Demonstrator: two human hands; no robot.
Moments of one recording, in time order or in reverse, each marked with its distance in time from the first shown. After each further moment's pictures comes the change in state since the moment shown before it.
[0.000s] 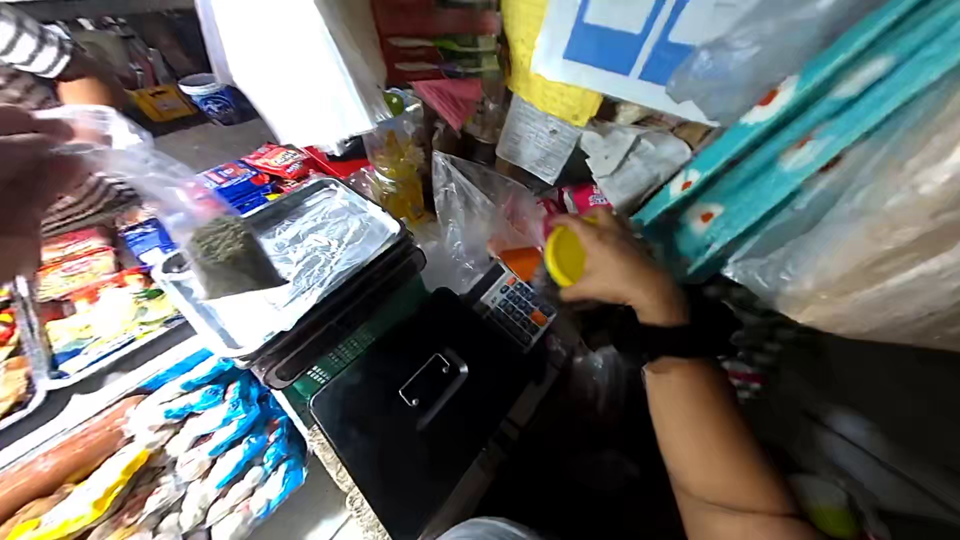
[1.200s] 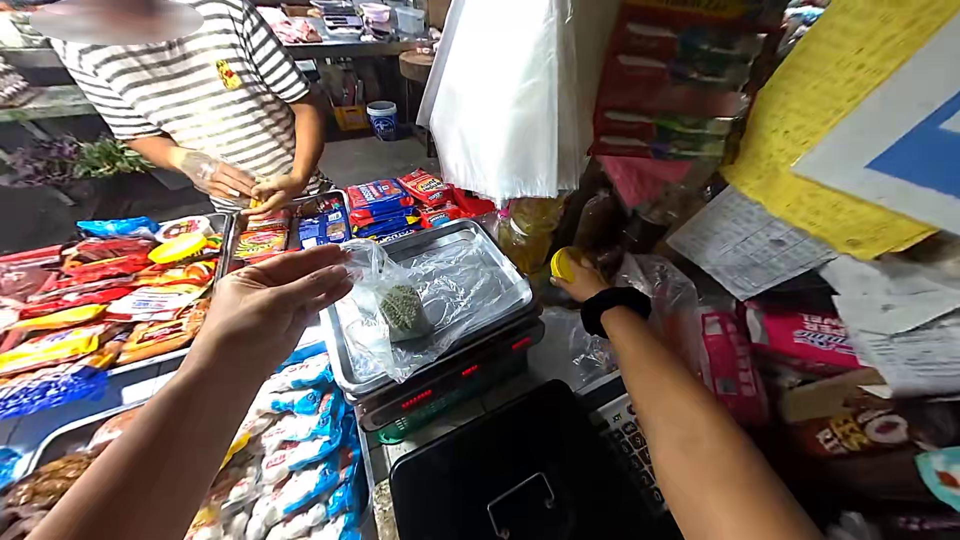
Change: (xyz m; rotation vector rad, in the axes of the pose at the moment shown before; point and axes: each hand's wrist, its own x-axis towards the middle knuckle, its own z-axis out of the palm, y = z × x) left_hand -0.034 -0.038 0.015 -0.199 0.441 -0.539; right_hand 0.301 -0.038 0.235 0.155 -0.205 0.034
